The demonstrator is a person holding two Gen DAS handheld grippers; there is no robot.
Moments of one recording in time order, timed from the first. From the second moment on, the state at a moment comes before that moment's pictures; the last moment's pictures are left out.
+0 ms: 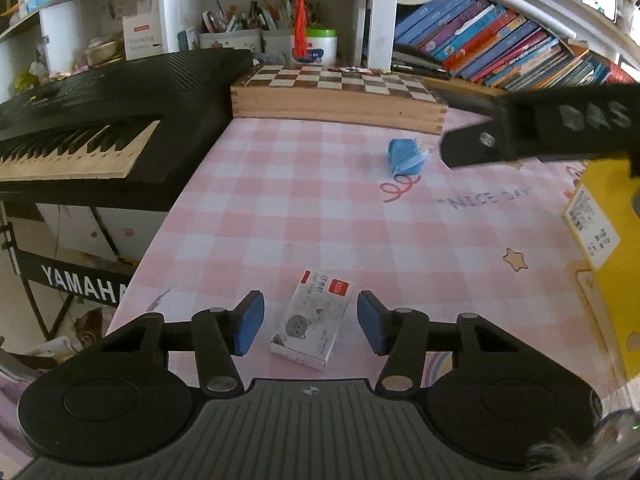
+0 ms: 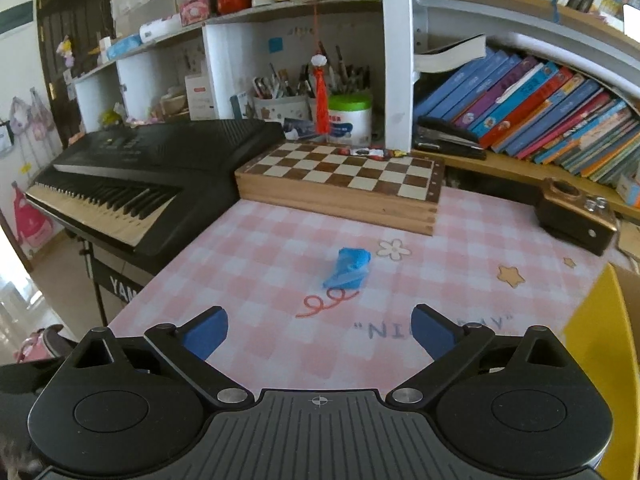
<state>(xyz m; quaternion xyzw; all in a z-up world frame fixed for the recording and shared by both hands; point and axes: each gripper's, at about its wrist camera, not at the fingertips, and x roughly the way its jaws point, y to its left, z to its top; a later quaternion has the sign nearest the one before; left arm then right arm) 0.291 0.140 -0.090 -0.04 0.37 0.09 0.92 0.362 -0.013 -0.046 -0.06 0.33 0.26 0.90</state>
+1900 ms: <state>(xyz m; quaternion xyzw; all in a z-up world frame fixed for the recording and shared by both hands) 0.158 0.173 -0.003 -0.18 0.24 0.07 0.95 0.292 -0.042 0.007 0.00 0.33 0.28 0.90</state>
